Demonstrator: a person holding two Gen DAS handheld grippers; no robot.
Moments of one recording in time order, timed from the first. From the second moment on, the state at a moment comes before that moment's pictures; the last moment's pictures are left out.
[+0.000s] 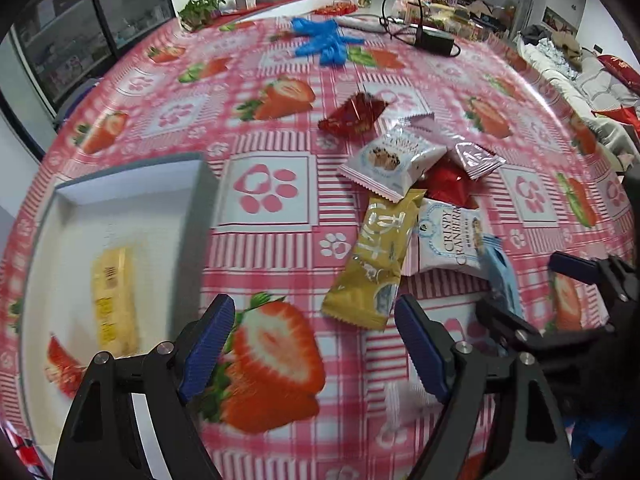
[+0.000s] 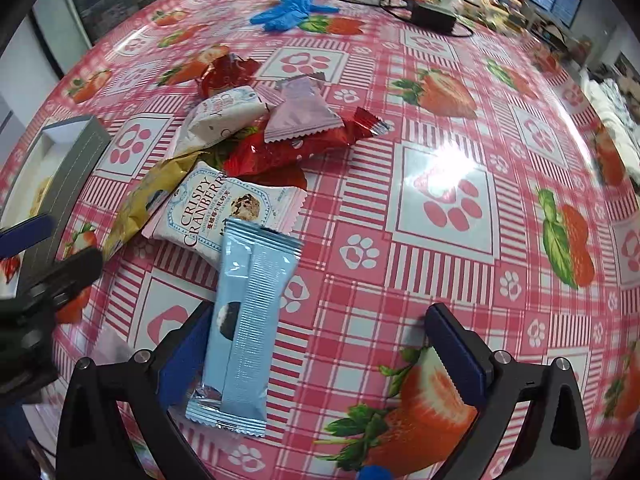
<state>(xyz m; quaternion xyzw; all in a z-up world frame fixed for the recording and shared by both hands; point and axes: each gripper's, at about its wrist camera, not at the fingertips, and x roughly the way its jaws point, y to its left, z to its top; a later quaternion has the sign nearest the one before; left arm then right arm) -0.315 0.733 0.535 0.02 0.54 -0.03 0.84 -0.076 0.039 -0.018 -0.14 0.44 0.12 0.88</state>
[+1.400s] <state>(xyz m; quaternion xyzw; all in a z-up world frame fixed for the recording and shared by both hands) -0.360 0.728 0.518 0.05 0.50 -0.02 0.87 -0.124 -0.077 -0.017 -0.08 0.42 0.07 0.90</state>
